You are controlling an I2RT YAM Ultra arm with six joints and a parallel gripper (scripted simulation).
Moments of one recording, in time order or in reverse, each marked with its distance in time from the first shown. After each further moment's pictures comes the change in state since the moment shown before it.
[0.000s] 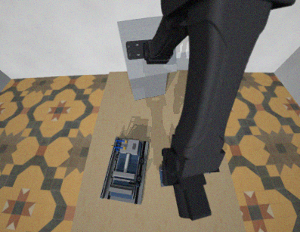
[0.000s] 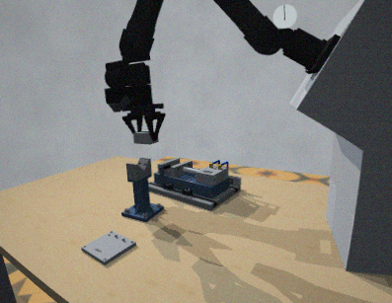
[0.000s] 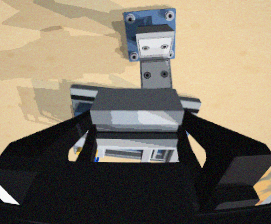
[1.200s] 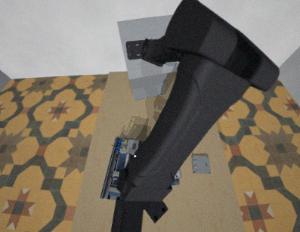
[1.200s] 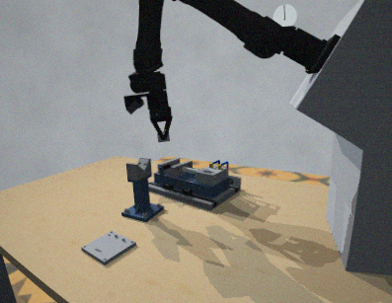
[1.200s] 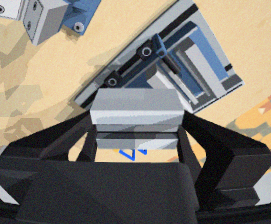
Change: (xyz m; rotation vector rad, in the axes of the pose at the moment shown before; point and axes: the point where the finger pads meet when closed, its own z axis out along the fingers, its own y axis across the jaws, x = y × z) arm 0.115 -0.031 0.017 -0.017 0.030 0.861
